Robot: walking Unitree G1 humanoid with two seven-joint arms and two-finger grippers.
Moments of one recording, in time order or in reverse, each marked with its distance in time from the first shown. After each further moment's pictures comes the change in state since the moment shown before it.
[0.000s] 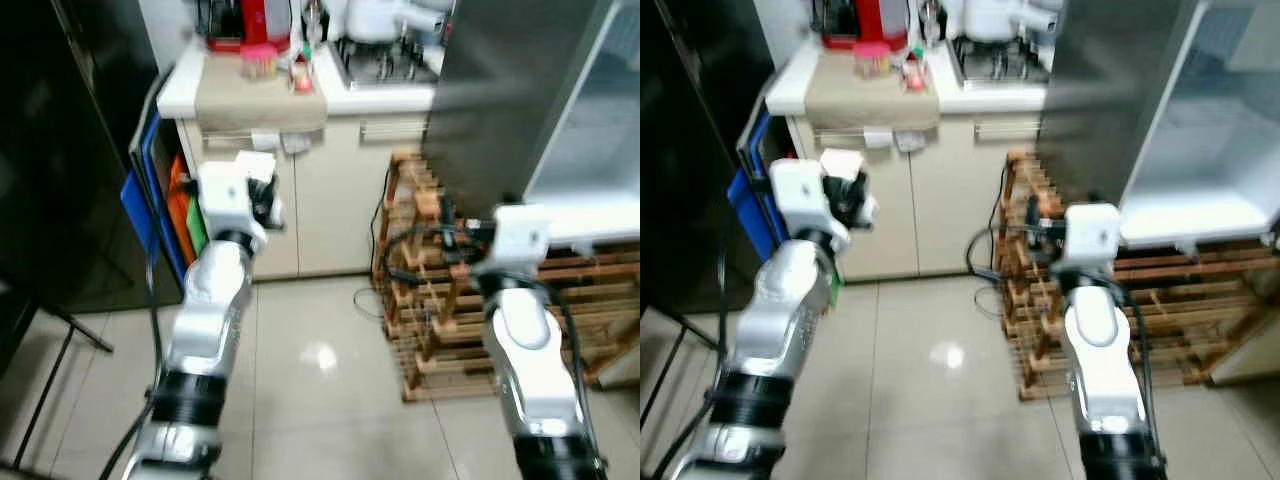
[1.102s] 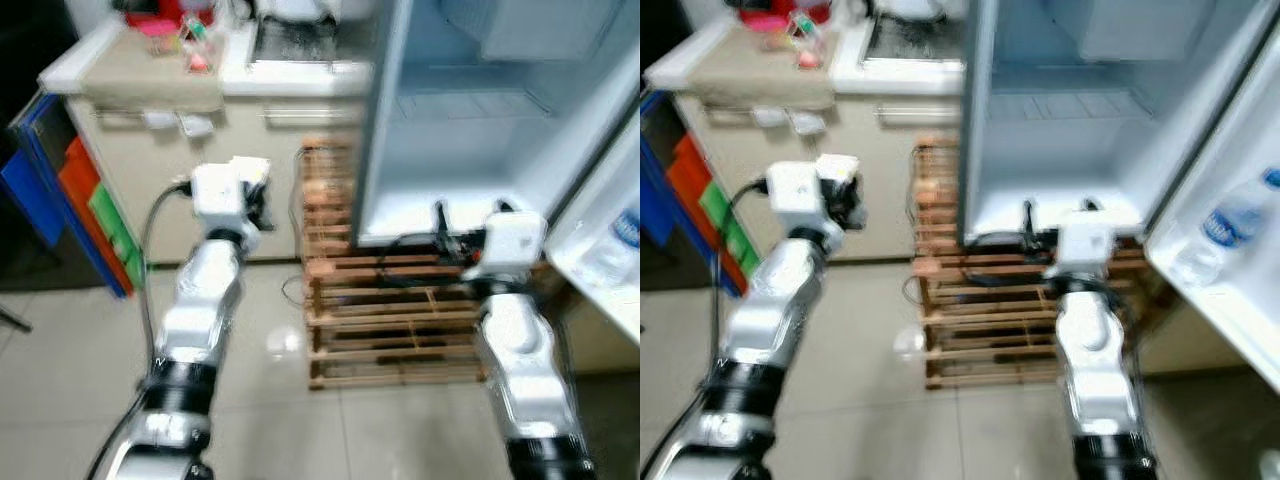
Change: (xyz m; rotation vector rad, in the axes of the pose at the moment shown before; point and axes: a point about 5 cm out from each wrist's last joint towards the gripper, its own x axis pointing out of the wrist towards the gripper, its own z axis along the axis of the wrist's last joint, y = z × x) left arm 0.006 0.024 -0.013 0.007 0.063 0.083; right arm -0.005 0.009 -0.010 0.006 0.037 0.027
